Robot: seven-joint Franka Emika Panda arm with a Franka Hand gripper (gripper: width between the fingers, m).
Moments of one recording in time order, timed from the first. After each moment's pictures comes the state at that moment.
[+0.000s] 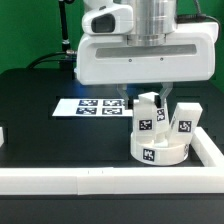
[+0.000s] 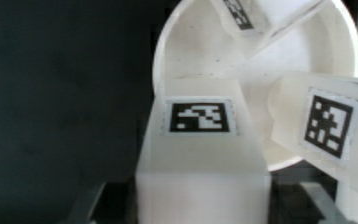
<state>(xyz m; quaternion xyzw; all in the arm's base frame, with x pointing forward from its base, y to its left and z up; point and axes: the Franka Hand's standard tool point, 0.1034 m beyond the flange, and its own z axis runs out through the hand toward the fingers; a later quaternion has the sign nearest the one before) 0.584 0.039 0.090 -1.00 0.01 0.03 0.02</state>
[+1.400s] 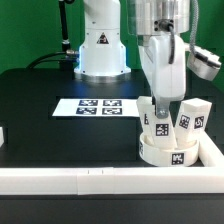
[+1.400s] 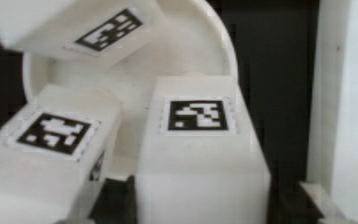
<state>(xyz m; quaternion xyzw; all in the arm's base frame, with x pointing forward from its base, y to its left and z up) 0.594 0.064 0.087 -0.65 0.75 0.01 0.04</state>
